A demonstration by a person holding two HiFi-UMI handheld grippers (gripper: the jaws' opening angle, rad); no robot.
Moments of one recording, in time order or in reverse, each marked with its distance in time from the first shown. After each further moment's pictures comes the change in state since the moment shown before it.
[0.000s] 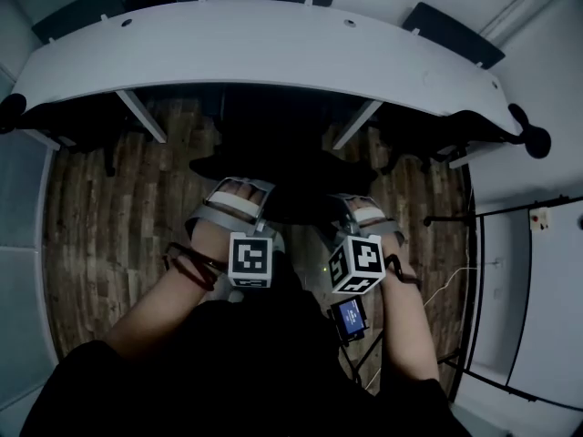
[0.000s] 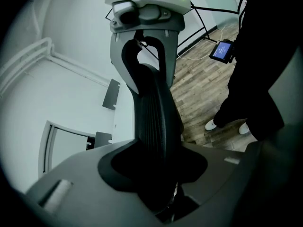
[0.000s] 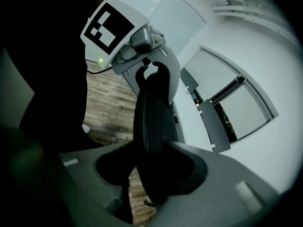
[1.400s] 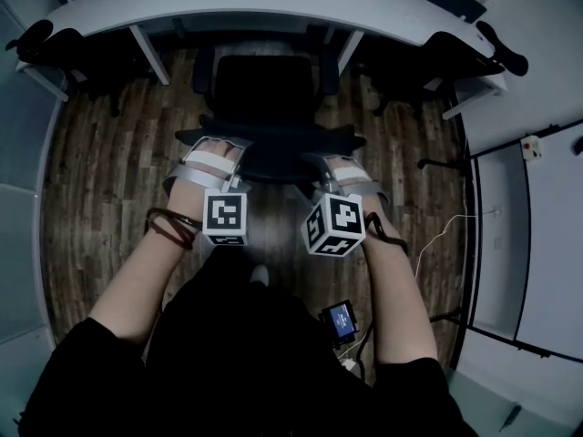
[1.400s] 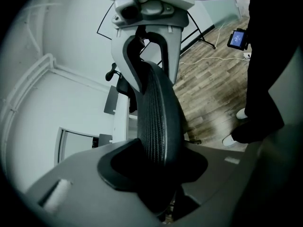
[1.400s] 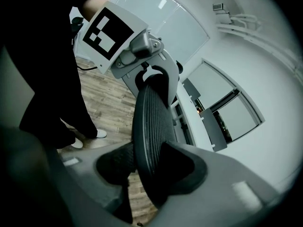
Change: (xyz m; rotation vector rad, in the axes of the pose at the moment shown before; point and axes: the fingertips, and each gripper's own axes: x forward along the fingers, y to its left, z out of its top) left arm -0.201 -0.202 0.150 -0.014 0.048 0.056; right arm -0.184 0.268 0.019 -0.012 -0.048 -0.049
